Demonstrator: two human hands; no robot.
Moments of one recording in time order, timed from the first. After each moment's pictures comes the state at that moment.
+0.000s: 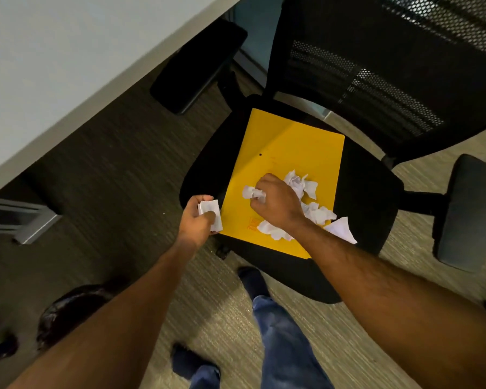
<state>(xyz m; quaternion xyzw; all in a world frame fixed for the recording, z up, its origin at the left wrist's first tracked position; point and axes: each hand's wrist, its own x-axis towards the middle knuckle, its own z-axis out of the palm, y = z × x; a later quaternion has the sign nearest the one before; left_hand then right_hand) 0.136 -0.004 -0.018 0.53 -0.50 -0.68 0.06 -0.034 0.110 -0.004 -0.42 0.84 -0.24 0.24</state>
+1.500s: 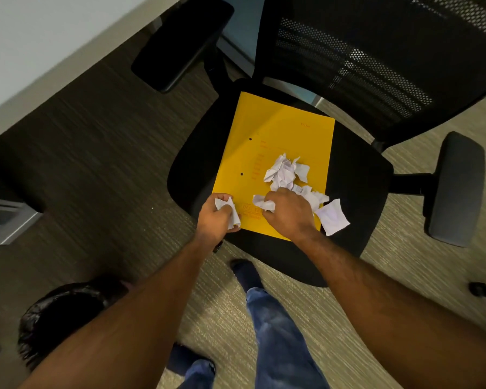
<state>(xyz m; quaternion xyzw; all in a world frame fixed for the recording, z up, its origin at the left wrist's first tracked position) 0.117 0.049 -0.039 0.52 -0.48 -0.70 0.03 -0.016 0.175 -0.027 -0.40 0.89 -0.08 0.20</state>
